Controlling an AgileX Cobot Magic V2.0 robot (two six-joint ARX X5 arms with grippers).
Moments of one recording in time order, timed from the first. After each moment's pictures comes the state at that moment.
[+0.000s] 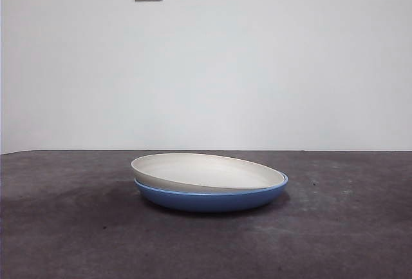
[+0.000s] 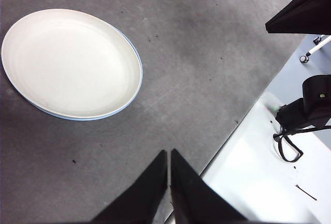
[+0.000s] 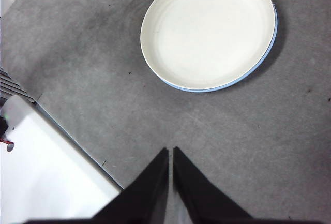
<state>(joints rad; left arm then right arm) -0.43 0.89 1.08 -0.93 0.57 0.01 0.40 0.81 0.94 -0.92 -0.45 0.13</state>
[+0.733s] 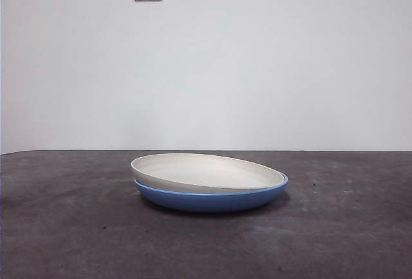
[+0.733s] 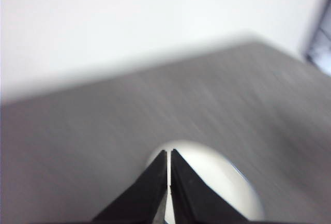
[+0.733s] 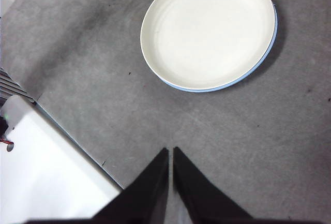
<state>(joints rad) -0.19 0.66 1.01 -0.49 0.35 0.05 0.40 0.81 0.94 -0.92 -0.45 0.13</state>
